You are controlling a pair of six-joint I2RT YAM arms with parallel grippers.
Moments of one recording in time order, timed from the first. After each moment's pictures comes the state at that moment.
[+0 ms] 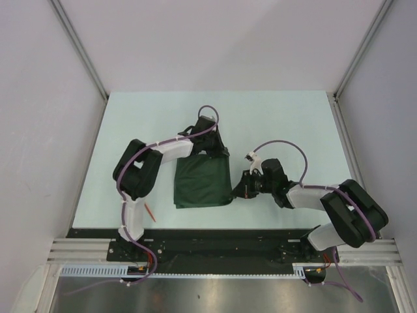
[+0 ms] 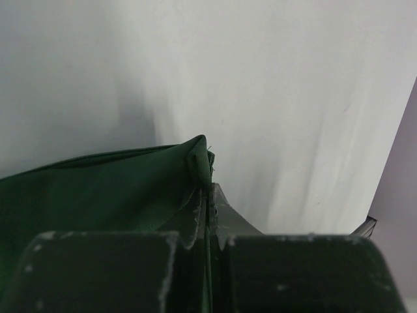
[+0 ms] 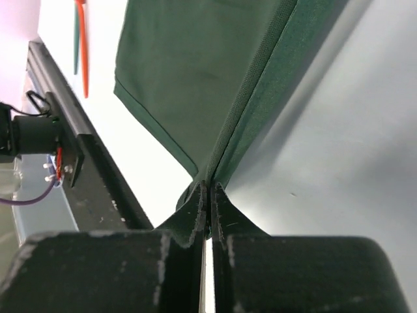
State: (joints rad) left arm -0.56 2.00 1.33 -0.13 0.24 -0.86; right arm 0.60 1.44 0.44 0.44 -0.54 0.56
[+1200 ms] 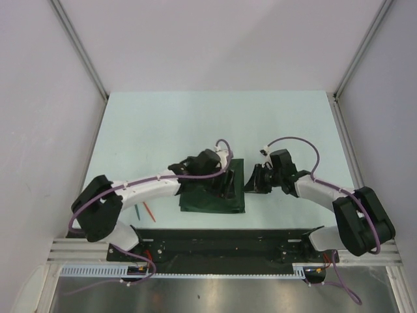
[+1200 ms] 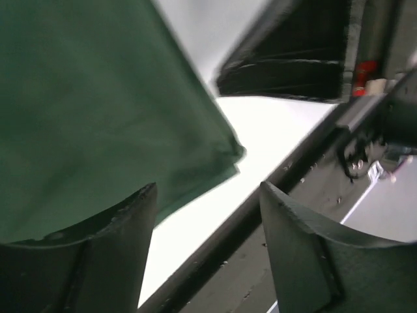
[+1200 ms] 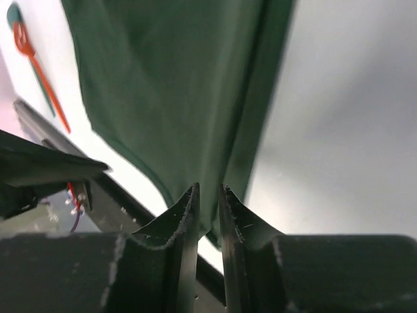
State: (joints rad) left arm -0.87 1.50 0.92 -0.24 0.24 -0.54; right arm 0.42 1.36 0.58 -0.07 -0.49 0.62
